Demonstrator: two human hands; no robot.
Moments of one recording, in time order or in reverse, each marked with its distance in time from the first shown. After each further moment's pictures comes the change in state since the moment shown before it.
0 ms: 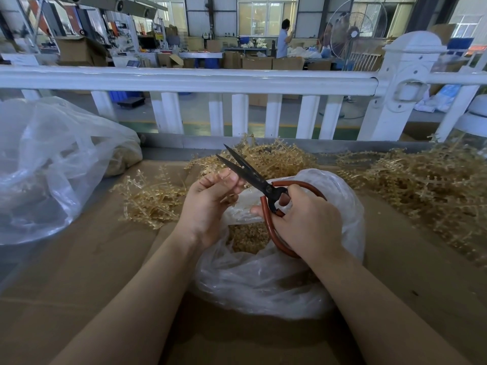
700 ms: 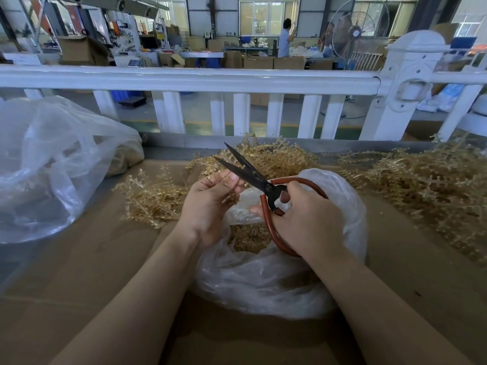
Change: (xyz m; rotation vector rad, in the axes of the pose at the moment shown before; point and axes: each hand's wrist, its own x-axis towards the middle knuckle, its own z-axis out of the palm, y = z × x) left_hand 0.000 0.000 -0.001 -0.054 0.008 -0.036; right_hand 0.001 -0.003 -0.001 -0.036 -0.030 -0.003
